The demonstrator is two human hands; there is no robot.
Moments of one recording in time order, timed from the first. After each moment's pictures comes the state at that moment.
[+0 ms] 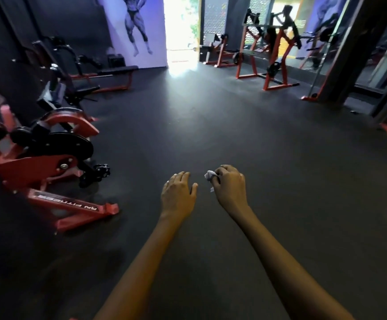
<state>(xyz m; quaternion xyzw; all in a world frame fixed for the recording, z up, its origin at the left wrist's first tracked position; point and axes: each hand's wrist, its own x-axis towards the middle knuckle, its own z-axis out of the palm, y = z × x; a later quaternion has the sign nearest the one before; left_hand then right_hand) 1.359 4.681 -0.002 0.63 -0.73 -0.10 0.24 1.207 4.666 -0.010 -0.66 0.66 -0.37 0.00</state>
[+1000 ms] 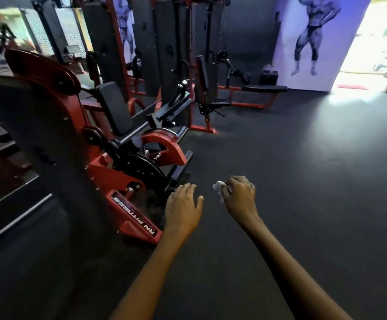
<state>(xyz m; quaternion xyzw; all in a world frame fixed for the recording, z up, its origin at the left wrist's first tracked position) 1.477 4.154 -0.020 0.85 -0.46 0.00 0.26 1.364 4.037 -0.017 -0.84 0.39 -0.32 0.21</state>
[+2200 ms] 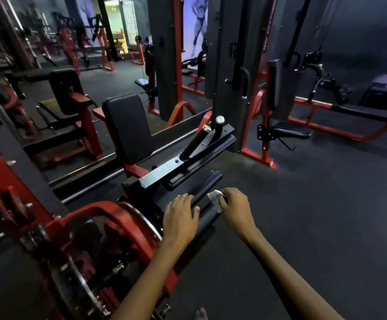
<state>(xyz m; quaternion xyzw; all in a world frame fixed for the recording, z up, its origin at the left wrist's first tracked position) 1.923 3.549 -0.060 0.93 -0.29 0.05 0.24 1.850 3.409 -0.023 -0.89 0.20 -0.23 0.34</state>
